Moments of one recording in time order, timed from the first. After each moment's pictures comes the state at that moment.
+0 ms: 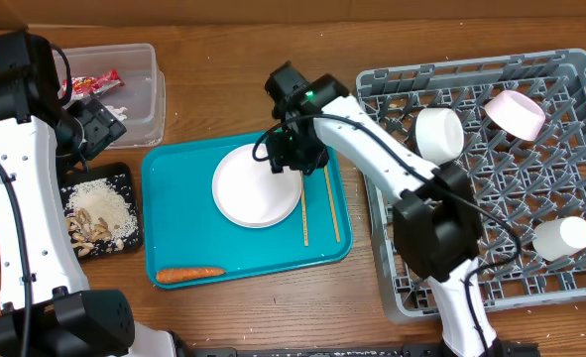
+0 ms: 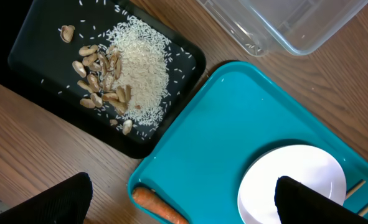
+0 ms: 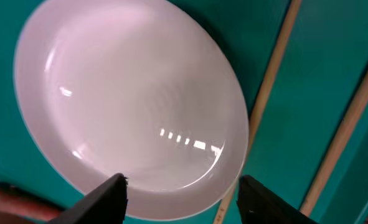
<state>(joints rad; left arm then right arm) 0.28 1.69 1.85 -1.50 -0.08 -0.54 0.62 2.26 1.98 -1.17 -0.24 0.41</state>
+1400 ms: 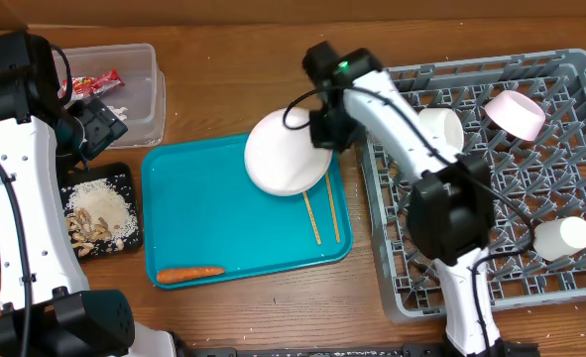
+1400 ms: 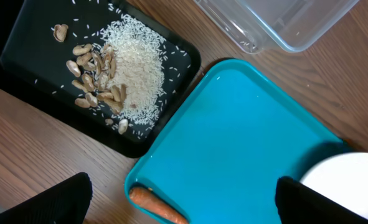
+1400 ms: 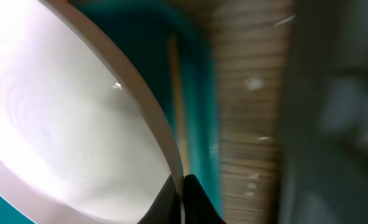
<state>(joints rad) 0.28 1.69 1.85 -1.50 -0.06 -0.54 0.46 2.29 2.11 -1.34 -0.04 0.43</state>
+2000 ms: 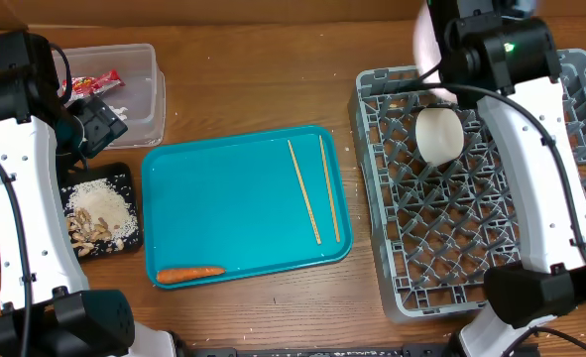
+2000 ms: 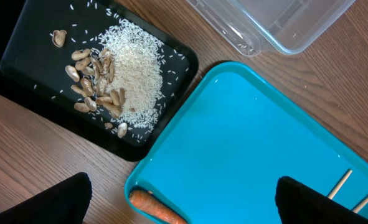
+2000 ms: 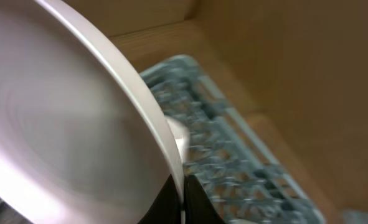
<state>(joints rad) 0.28 1.69 1.85 -1.49 -0.06 -0.52 0.24 1.84 2.14 -1.45 0.91 0.55</state>
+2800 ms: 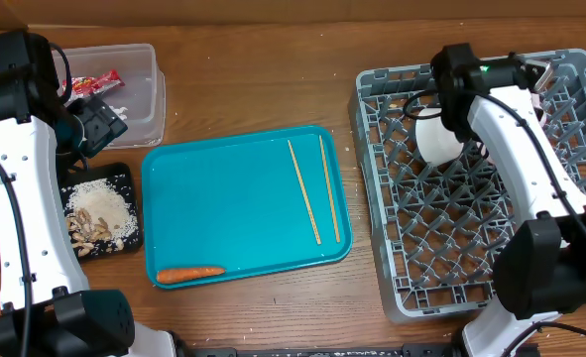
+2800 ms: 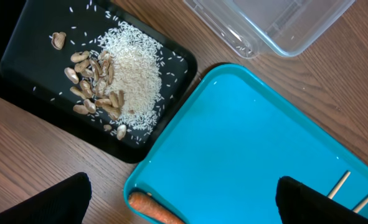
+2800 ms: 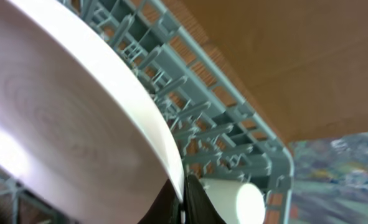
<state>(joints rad) 0.28 1.69 1.85 -1.48 -0.06 -0.52 0.13 1.86 1.64 -1.38 0.99 0.80</state>
